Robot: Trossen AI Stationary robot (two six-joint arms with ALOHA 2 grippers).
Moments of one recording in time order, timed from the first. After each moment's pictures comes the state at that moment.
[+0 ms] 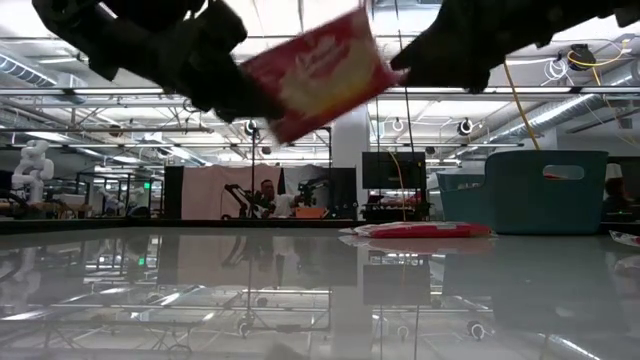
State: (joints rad) left arm -0.05 1.36 0.58 0.41 -0.03 0.05; right arm 0.36 1.25 0.58 0.31 0.68 0.33
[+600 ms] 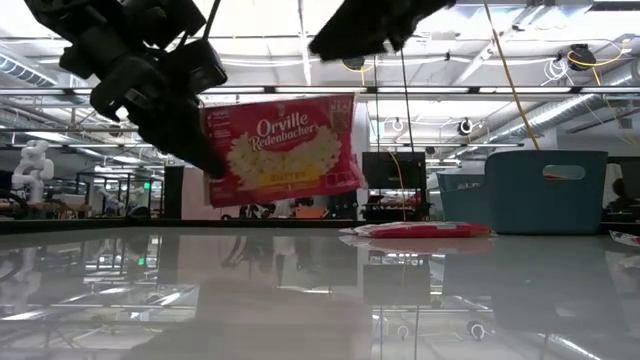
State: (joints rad) left arm -0.08 1.33 0.57 0.01 0.01 -0.02; right arm 0.27 1.57 1.04 0.03 0.56 0.04
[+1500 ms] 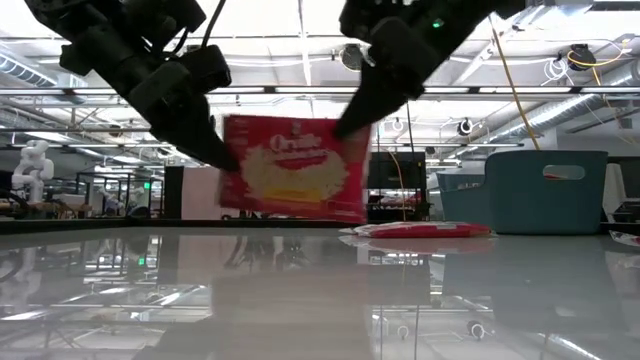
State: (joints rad) left arm -0.08 1.33 0.58 0.03 -0.16 -0.18; right arm 0.19 1.65 1.05 -0.20 0.32 0.12
